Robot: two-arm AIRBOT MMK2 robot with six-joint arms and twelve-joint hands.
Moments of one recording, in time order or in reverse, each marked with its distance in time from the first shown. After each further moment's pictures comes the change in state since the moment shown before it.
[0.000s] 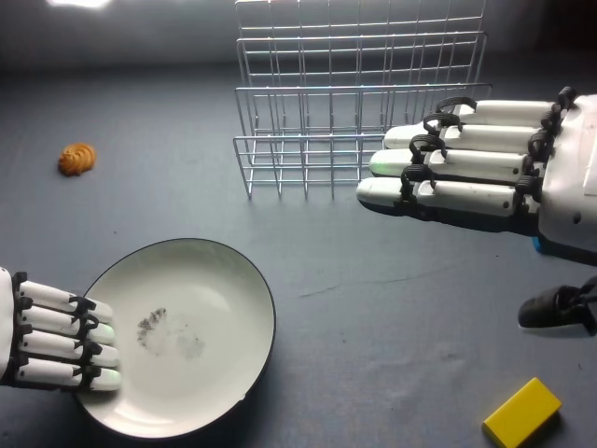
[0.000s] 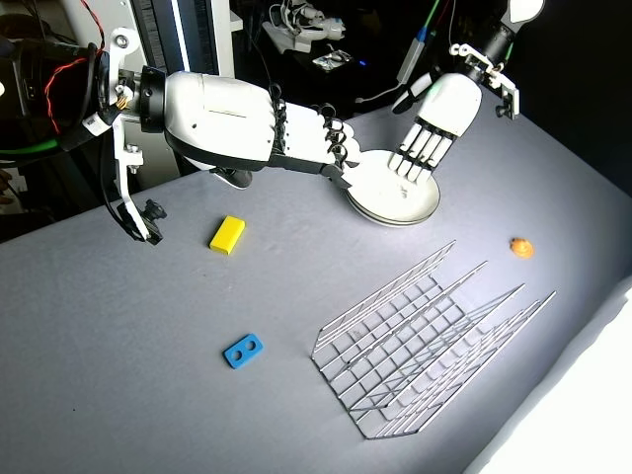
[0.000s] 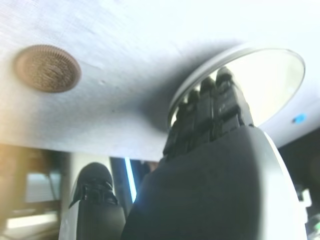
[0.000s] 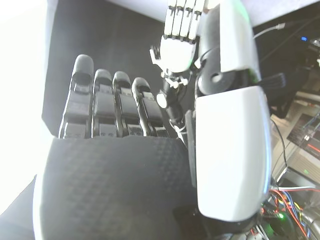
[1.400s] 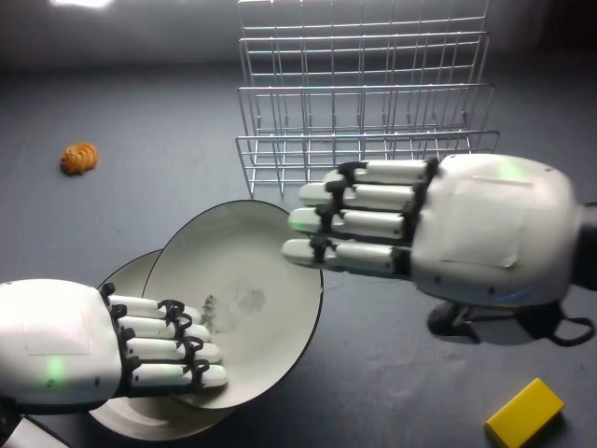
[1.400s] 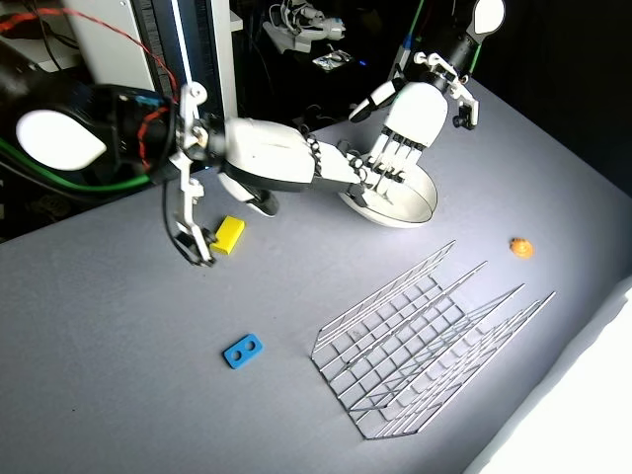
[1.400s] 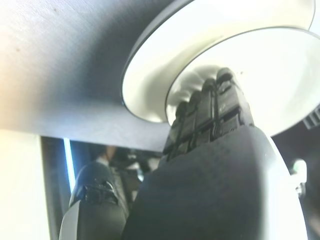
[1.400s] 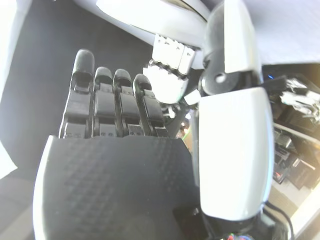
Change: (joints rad) left arm 0.014 -0.037 -0.188 -0.294 0.189 -0.022; right arm -0.053 -0.307 0.137 0.160 -0.018 -0.417
